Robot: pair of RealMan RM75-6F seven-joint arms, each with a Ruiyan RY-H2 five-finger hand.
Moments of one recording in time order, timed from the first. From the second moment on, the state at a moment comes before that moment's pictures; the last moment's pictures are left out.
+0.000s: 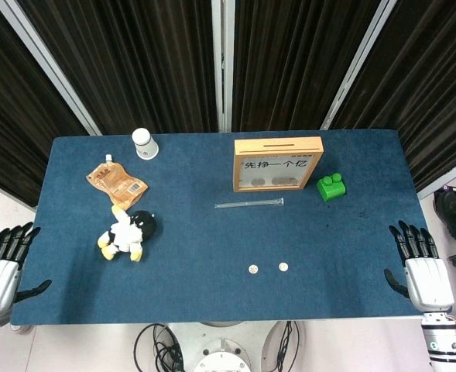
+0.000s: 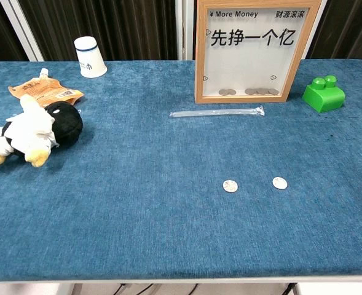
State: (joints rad) left arm -0.07 -1.15 0.00 -1.49 1.62 1.57 -0.09; right arm 0.06 -1.22 0.04 -1.58 -1.53 1.50 -0.15
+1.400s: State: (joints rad) left arm -0.05 -1.17 0.01 -1.44 1.61 1.58 -0.14; right arm 0.34 -1.53 0.00 -1.46 -1.63 1.13 -0.34
